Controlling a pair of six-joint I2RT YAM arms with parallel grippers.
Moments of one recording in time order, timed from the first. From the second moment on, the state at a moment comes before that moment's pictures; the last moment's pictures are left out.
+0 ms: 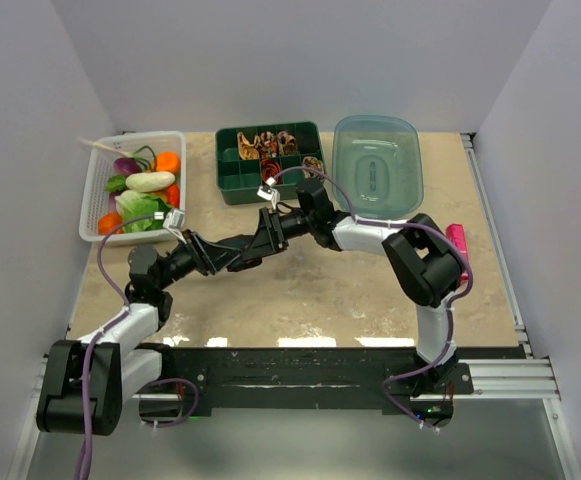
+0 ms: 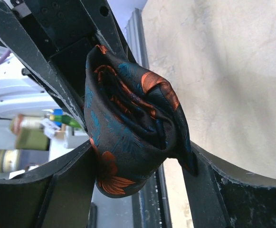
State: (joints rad) left arm -0.05 1.07 0.20 0.86 0.83 -0.80; right arm 0.68 1.99 1.23 0.35 -1.05 0.75
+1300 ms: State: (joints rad) left arm -0.06 0.88 0.45 0.31 0.44 -0.64; right arm 0.66 2.01 1.35 0.17 -0.97 0.68
